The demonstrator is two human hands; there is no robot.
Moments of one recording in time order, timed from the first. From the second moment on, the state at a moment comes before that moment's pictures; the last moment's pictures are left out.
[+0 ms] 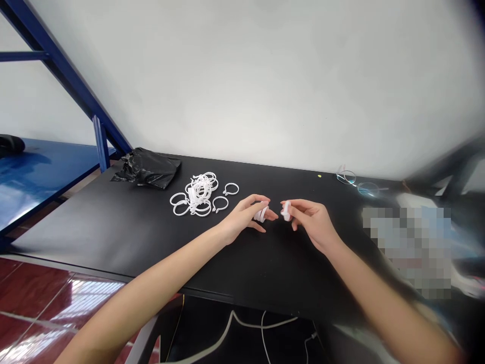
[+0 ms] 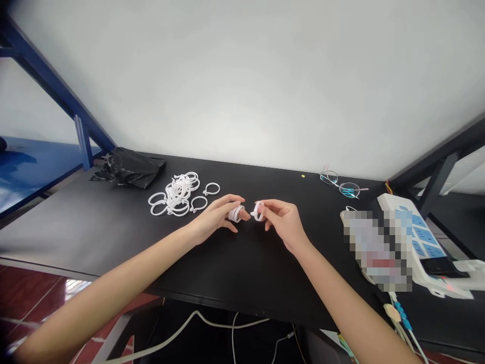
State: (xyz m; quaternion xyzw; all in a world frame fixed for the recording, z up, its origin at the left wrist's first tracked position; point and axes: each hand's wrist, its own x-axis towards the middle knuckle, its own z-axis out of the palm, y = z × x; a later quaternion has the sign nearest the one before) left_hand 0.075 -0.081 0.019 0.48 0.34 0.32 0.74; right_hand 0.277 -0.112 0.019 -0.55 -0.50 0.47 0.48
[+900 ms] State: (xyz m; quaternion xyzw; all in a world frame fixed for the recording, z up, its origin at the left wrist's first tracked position) left_hand 0.080 -0.098 0.021 0.59 0.26 0.36 0.67; right_hand 0.268 -0.119 0.028 -0.37 -0.46 0.74 0.31
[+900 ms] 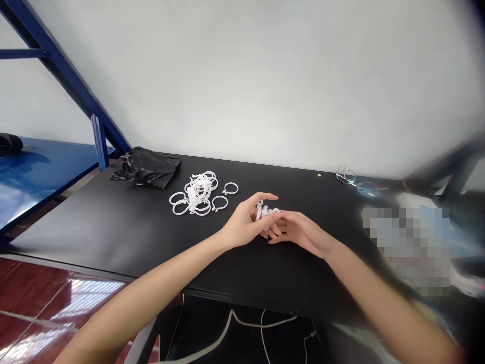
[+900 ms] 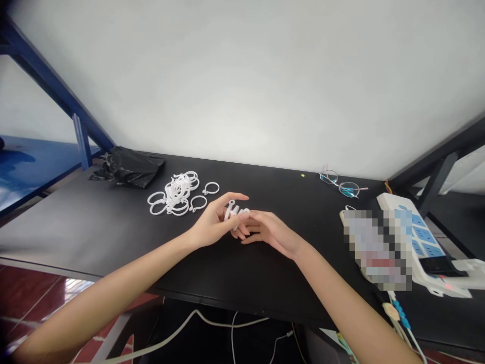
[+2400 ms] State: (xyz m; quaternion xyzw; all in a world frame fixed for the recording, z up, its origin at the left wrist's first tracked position) left_hand 0.082 -0.111 0.020 0.70 0.16 0.24 0.66; right_hand 0.237 -0.138 0.014 -0.49 -0.44 0.53 0.53
